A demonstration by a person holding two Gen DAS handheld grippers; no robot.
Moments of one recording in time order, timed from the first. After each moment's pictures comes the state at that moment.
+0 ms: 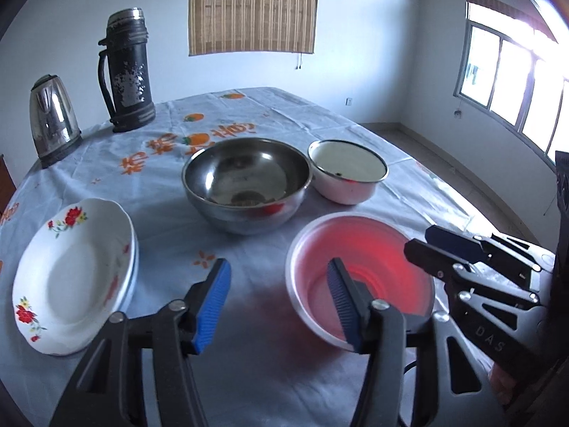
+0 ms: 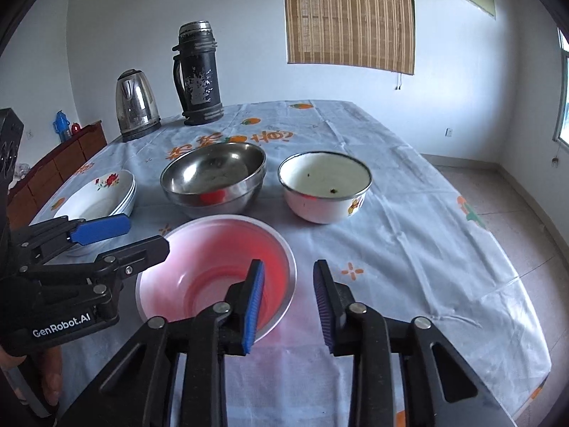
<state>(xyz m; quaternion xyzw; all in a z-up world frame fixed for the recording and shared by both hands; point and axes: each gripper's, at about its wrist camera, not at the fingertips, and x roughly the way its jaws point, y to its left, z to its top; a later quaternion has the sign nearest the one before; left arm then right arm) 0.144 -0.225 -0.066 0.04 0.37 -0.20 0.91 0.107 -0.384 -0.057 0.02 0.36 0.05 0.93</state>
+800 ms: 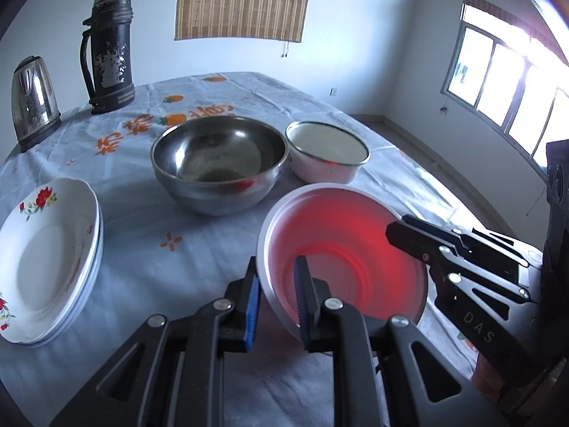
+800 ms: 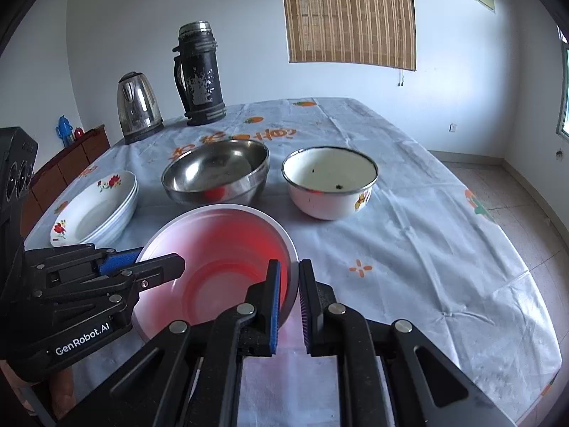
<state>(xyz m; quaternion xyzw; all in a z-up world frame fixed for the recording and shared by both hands) 0.143 -0.233 -0.078 0.02 0.39 -0.23 0.89 0.110 -0.383 -0.061 0.03 0.36 0.06 0.93</state>
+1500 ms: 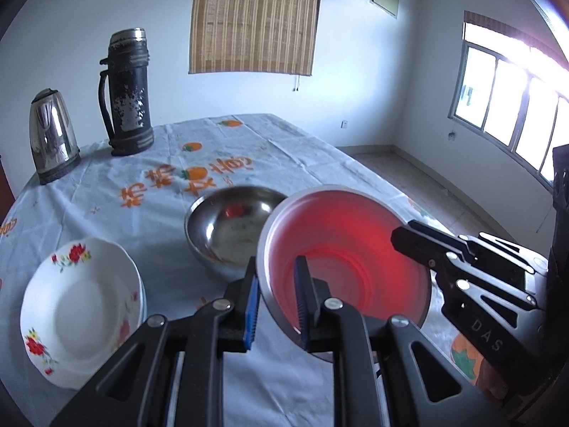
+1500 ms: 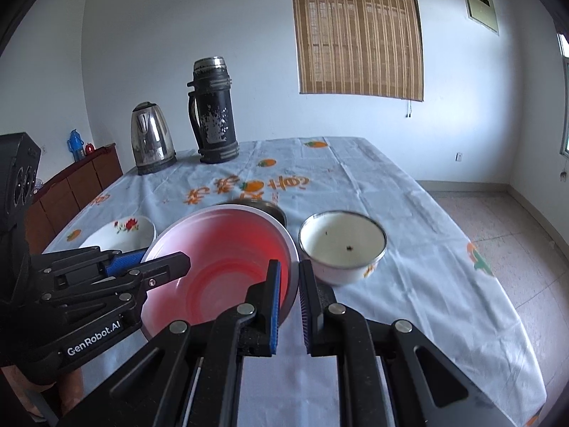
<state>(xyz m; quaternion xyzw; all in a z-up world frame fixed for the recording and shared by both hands) 0.162 -0.221 -0.027 0.01 0.33 -0.20 0.92 0.127 -0.375 -0.013 0.03 0.30 0.07 0.95</state>
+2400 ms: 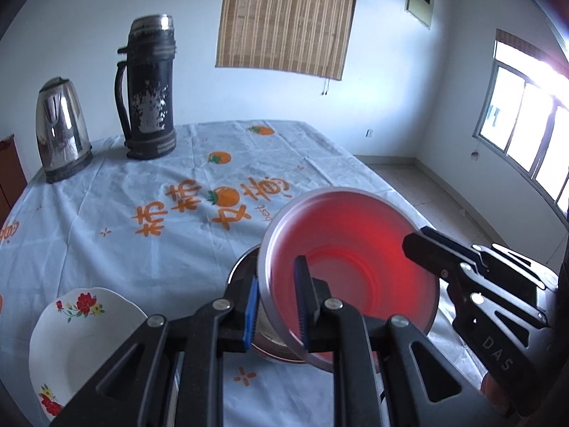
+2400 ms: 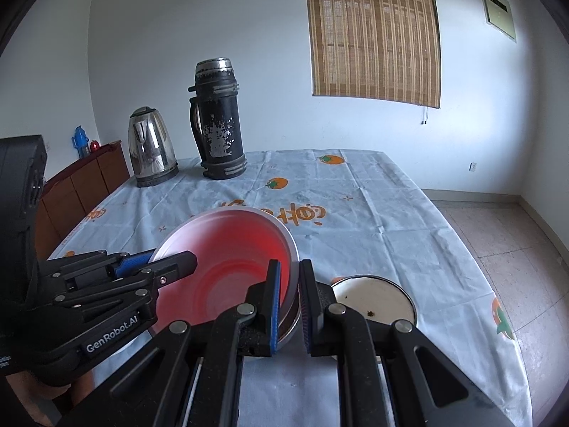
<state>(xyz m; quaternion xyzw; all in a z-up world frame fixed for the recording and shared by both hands) 0.251 -0.202 -0.019 -0.02 0.35 -0.16 0.92 0.217 -0.356 0.007 0.01 0.31 0.09 0.95</state>
